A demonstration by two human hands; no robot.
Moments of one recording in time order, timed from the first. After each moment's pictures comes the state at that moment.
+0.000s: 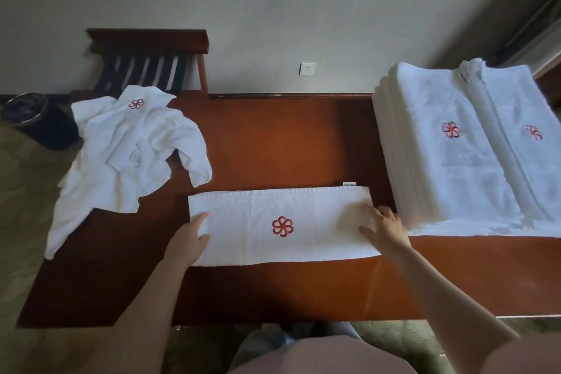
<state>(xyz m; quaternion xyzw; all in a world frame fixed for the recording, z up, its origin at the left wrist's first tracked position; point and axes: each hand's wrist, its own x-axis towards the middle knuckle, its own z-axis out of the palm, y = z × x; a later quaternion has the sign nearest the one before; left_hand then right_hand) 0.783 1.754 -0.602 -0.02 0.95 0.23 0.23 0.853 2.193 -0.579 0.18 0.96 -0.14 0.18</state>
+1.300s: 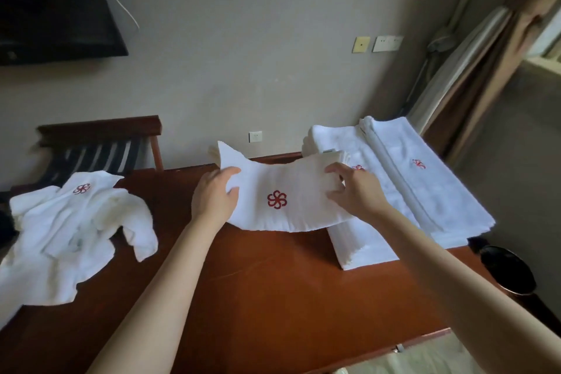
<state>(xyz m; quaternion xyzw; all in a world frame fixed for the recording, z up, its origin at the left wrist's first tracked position) 0.722 1.969 -0.399 0.15 0.94 0.31 -0.08 0.819 2.237 -0.369 0.10 0.98 -0.16 -0.11</state>
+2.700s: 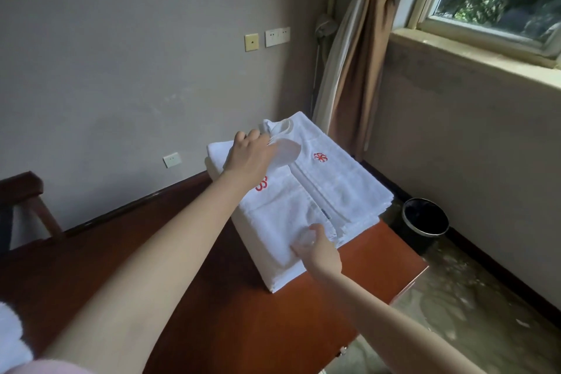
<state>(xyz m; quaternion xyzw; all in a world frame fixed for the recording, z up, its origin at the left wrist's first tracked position) 0.712 2.280 -0.340 0.51 0.84 -0.08 -0.19 0.901 2.320 -0.478 0.50 0.76 -0.42 -0.01</state>
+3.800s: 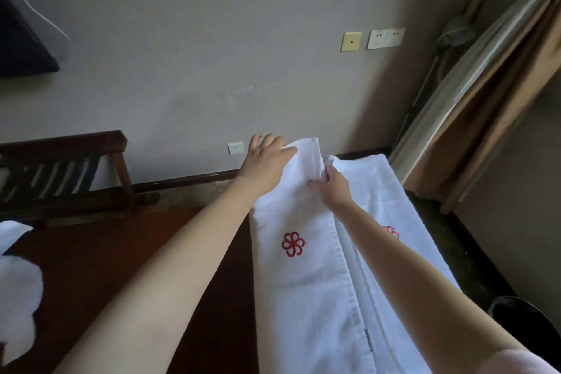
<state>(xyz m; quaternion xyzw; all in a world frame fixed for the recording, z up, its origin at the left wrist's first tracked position) 0.548 2.327 -0.382 0.37 0.92 -0.01 -0.13 0.614 2.488 -0.451 0.25 0.84 -0.49 -0.04</state>
